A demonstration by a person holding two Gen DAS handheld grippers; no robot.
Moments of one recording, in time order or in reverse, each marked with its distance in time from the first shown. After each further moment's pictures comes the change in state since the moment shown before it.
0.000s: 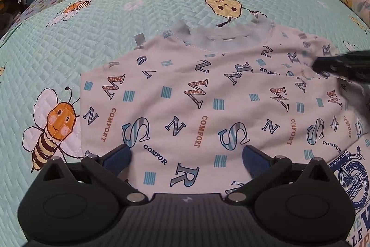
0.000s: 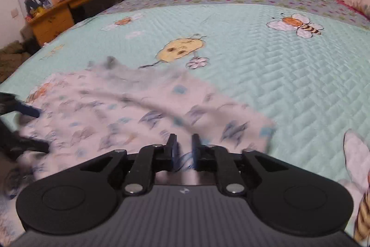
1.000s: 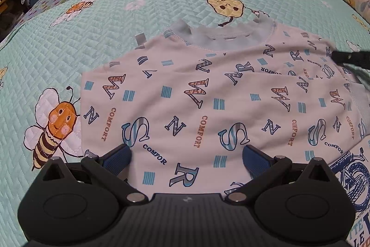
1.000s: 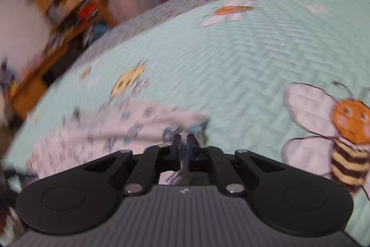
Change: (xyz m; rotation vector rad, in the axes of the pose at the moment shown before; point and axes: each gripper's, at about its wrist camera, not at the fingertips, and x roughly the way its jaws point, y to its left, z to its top) left arm 0.001 -0.003 -0.001 -0.005 -0.005 0.017; right arm -0.040 -0.061 -0.023 0.407 -0.141 -0.049
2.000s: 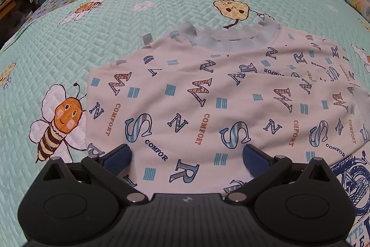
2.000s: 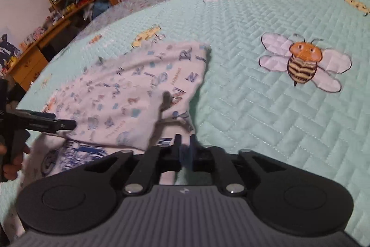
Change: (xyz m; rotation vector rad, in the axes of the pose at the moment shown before) left arm -0.005 -0.003 -0.005 -0.034 -0.018 0.036; right arm -0.092 0.042 -0.068 -0.098 0.102 -0.036
